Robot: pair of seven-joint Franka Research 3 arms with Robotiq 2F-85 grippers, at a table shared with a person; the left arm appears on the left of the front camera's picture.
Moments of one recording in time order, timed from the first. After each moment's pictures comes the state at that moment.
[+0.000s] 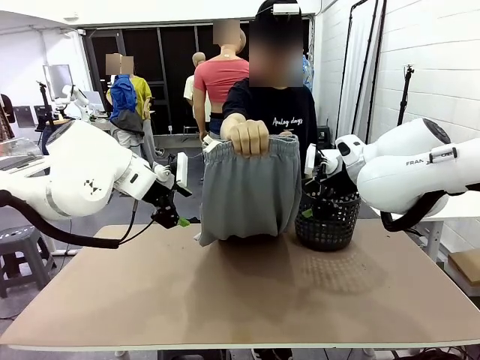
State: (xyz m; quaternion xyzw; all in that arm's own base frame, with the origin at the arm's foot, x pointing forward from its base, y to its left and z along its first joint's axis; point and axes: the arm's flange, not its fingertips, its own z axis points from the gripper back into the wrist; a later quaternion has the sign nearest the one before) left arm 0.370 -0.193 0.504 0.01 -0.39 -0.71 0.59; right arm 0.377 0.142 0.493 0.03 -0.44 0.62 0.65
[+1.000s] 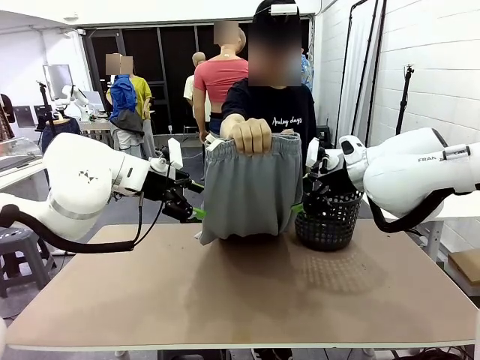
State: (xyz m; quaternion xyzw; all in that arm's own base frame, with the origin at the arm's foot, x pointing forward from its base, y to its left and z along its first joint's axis) left arm 0.373 -0.199 0.501 -0.17 -0.47 -0.64 0.59; right arm 0.382 0.147 0.490 0.11 -0.49 0.59 0.63
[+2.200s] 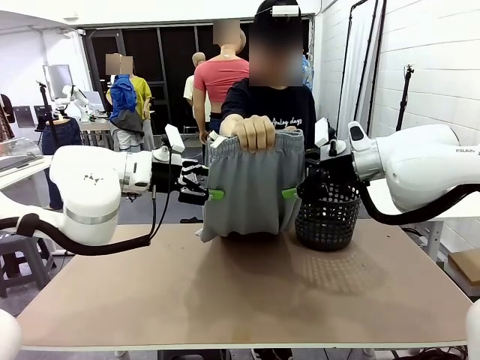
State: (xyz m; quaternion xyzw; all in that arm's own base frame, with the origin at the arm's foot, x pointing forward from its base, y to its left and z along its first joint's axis) left arm 0.363 -0.226 0.516 -0.26 -0.55 -0.56 0.56; right arm 0.356 0.153 0.525 0.24 -0.54 0.59 0.55
